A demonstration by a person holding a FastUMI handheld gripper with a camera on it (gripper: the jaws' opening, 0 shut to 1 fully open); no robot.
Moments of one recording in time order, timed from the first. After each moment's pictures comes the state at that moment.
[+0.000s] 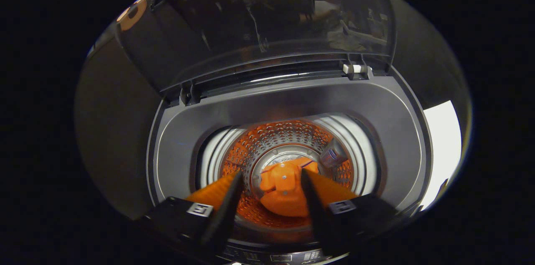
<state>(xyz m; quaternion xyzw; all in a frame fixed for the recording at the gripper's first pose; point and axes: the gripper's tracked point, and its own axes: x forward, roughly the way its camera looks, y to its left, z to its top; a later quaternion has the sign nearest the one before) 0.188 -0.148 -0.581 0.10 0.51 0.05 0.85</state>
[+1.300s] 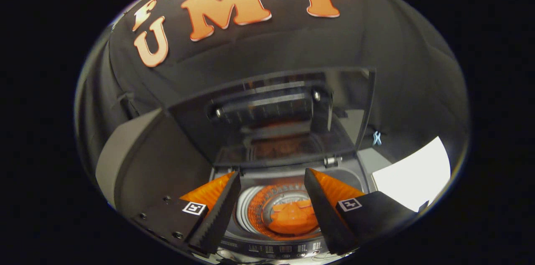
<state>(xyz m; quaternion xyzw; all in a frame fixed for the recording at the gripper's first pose) 0.248 -0.153 -0.355 0.10 0.33 0.07 0.94</state>
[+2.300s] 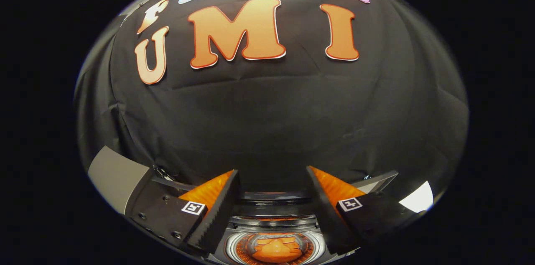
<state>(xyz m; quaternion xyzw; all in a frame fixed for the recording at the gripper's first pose) 0.356 -0.155 -0.300 0.04 0.24 0.04 0.97</state>
